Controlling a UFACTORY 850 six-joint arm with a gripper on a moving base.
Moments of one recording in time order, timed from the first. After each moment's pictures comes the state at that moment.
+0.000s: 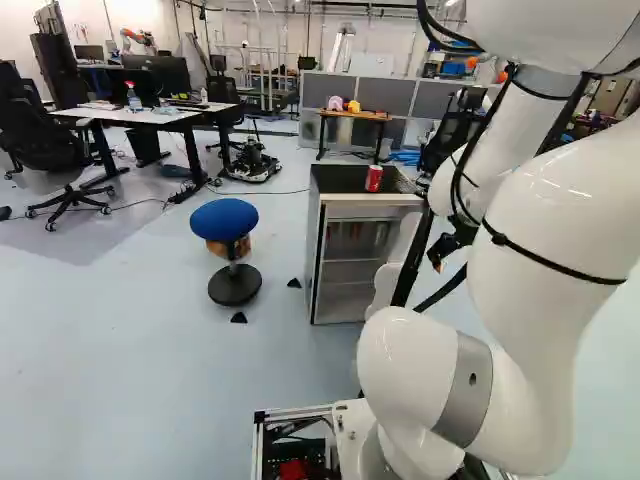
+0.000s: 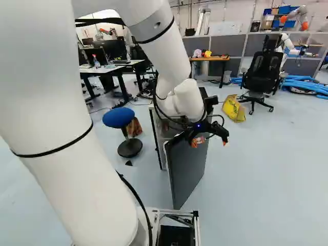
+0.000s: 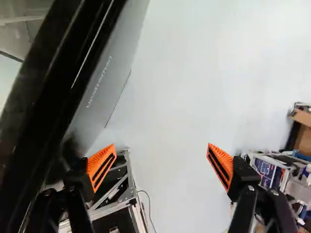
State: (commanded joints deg) arm -36.5 -4.2 -37.7 -42.5 -14.9 9.3
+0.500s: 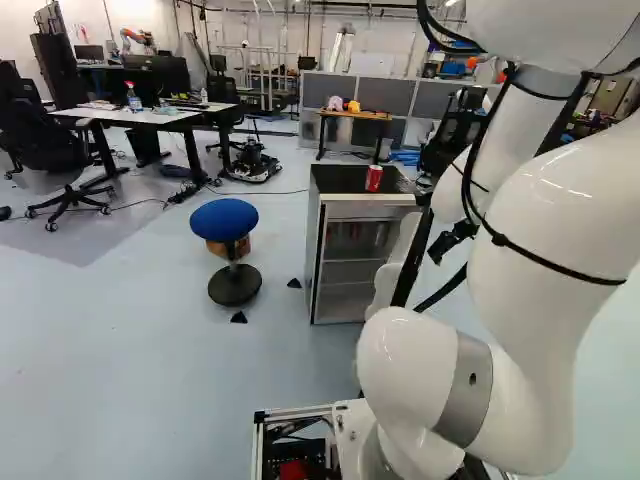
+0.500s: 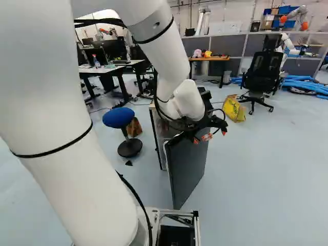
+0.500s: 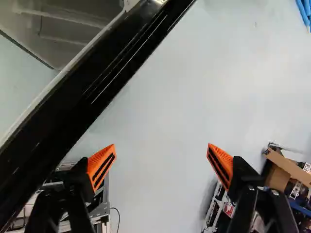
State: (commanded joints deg) arm -36.3 -4.1 -37.5 -55.5 -9.3 9.3
